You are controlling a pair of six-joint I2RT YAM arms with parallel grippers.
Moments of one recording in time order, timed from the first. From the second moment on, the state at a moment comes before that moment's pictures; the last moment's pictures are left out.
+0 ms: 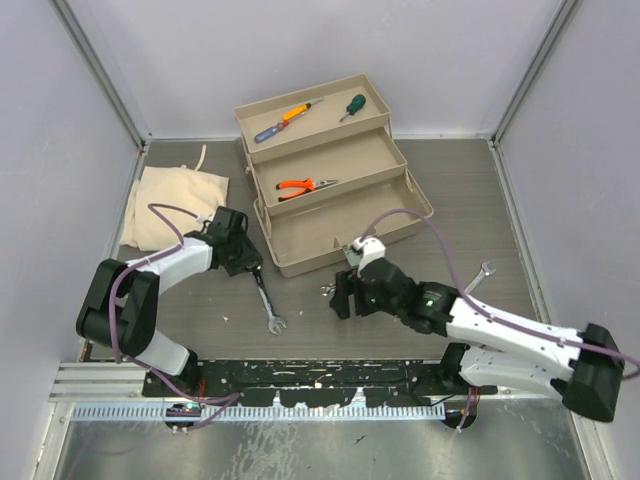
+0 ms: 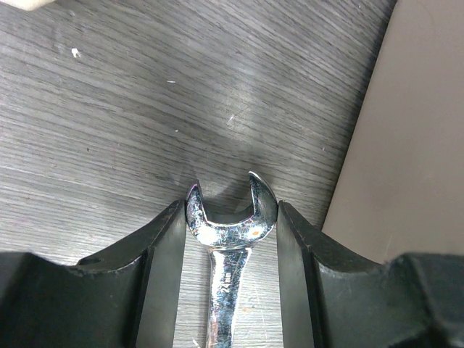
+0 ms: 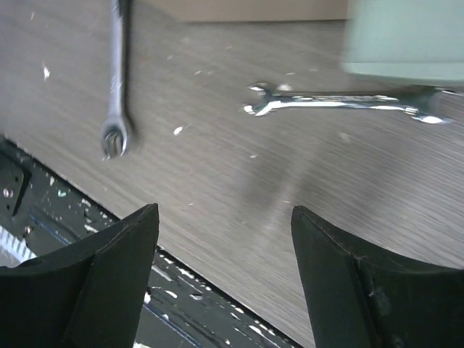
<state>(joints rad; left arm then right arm) -0.35 1.53 0.79 -0.32 -0.08 -0.89 0.97 0.93 0.64 -0.41 0.17 0.61</state>
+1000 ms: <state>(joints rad) -0.34 1.51 0.76 -0.26 -0.04 -0.90 1.24 1.73 0.86 0.12 0.08 0.69</state>
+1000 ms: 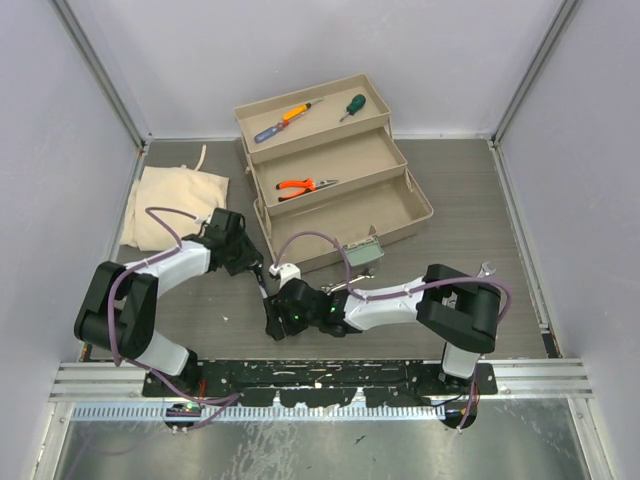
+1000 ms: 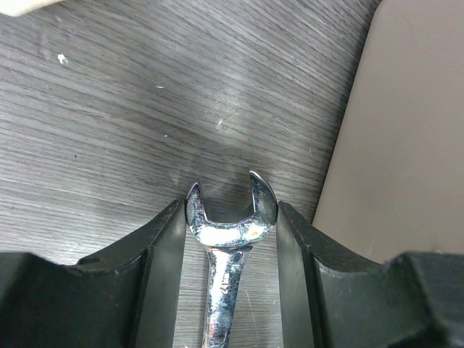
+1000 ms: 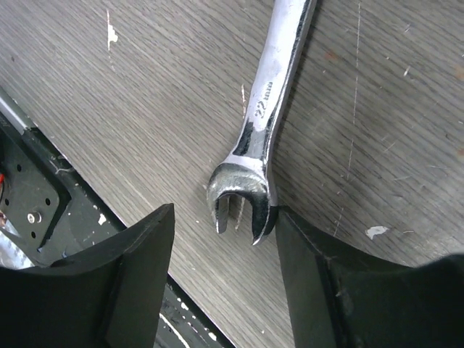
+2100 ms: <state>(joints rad) -0.32 1.43 0.68 -0.23 -0.05 -0.94 1.24 1.84 1.01 0.08 0.22 0.68</state>
